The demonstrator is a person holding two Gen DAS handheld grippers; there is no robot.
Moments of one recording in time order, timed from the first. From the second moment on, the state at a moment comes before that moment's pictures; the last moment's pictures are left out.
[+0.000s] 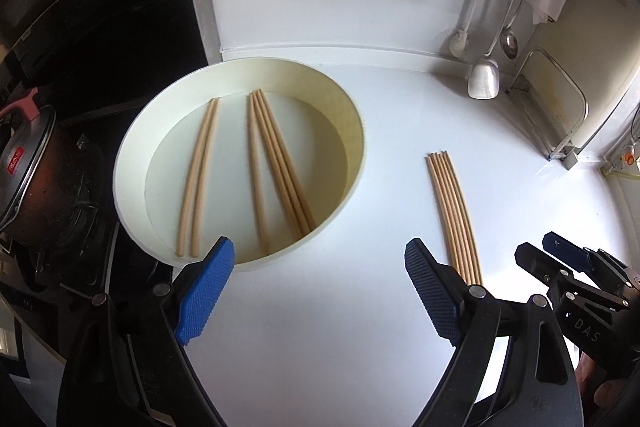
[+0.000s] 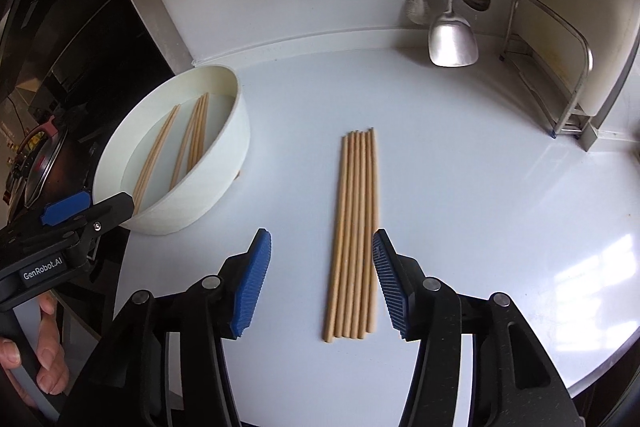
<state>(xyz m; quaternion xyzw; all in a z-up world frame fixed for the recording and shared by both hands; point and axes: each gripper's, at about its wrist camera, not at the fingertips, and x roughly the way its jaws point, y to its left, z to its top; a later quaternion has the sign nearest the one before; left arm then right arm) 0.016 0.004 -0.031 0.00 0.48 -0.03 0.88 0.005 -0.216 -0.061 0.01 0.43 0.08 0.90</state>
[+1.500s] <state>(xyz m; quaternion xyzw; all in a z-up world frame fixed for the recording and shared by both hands) 0.013 -0.063 -0.110 -0.04 0.46 0.00 0.89 0.046 -0.265 -0.163 -0.05 0.42 0.07 0.90</state>
